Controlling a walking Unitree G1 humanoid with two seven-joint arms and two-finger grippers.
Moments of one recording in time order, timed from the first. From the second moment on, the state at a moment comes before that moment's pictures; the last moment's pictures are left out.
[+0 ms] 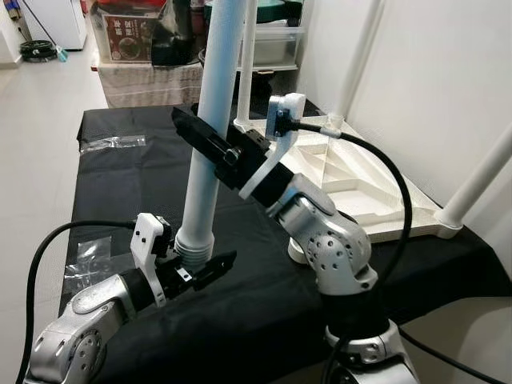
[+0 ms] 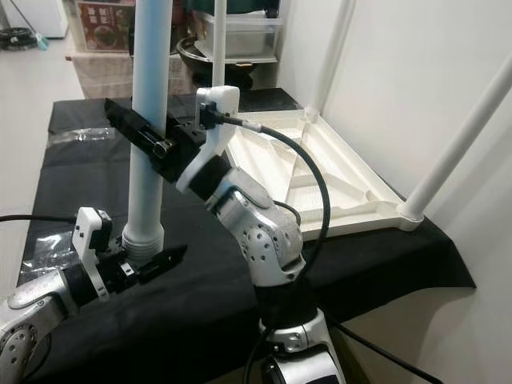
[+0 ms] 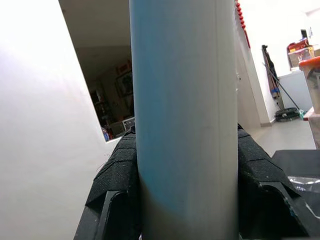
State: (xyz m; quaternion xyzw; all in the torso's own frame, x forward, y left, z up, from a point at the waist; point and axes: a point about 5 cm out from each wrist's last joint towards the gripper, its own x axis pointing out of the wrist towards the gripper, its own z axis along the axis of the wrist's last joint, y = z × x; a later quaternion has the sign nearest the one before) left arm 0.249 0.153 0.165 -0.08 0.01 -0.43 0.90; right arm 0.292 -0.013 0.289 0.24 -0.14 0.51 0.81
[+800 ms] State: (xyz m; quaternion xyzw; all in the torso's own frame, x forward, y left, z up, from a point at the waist) left arm 0.249 0.155 0.167 -0.01 0.01 -0.45 0.89; right arm 0.289 -0.014 0.277 0.21 -0.10 0.53 0.82
